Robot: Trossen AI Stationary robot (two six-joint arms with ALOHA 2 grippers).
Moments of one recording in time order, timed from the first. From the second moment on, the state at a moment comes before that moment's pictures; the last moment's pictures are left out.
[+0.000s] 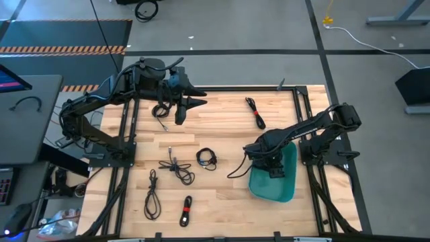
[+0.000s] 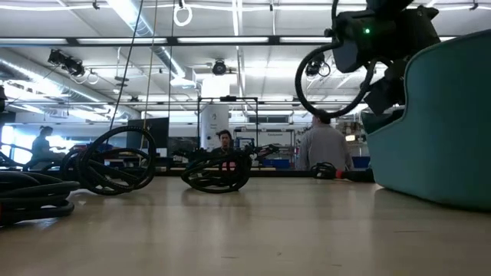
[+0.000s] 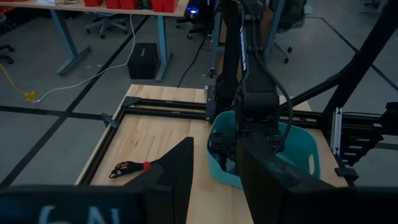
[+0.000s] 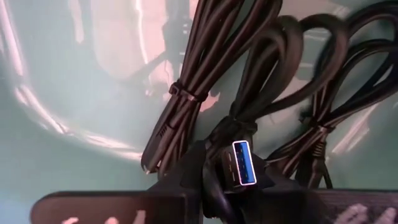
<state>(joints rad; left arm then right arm) 0.20 1.41 1.79 -0.71 0.10 0.01 0.14 1.60 0.93 -1.06 -0.21 0.13</state>
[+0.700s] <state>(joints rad) 0.20 1.41 1.79 -0.71 0.10 0.01 0.14 1.60 0.94 -1.04 -0.20 0.18</state>
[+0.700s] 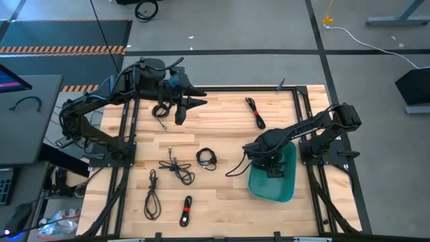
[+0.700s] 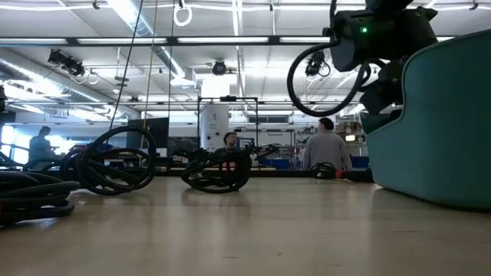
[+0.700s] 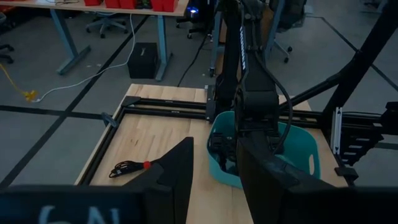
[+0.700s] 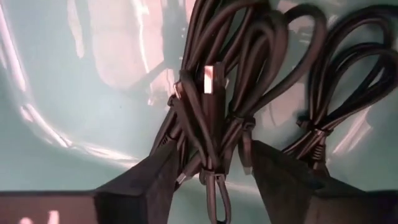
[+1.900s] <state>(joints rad) 0.17 1.51 1.79 -1.09 0.02 -0.14 0.02 1.58 1.65 -1.35 0.30 0.19</state>
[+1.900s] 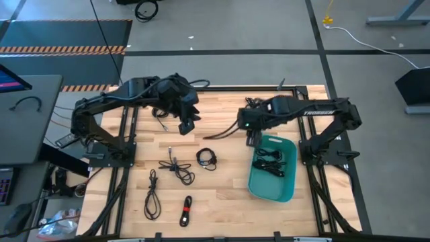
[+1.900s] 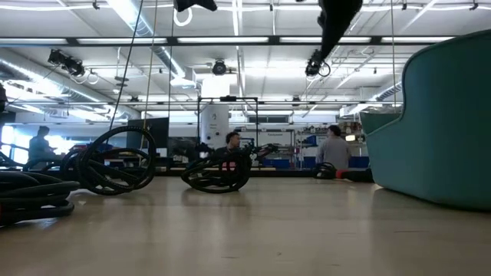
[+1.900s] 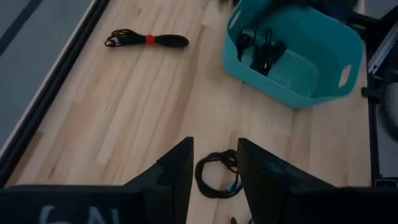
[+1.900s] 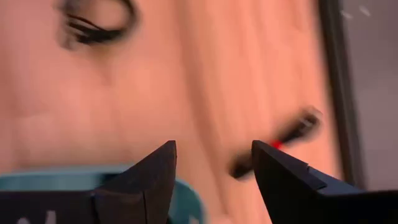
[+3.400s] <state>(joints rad) 0.17 1.53 1.79 -1.05 0.02 -0.09 -0.19 1.46 1.04 -1.22 0.03 0.23</state>
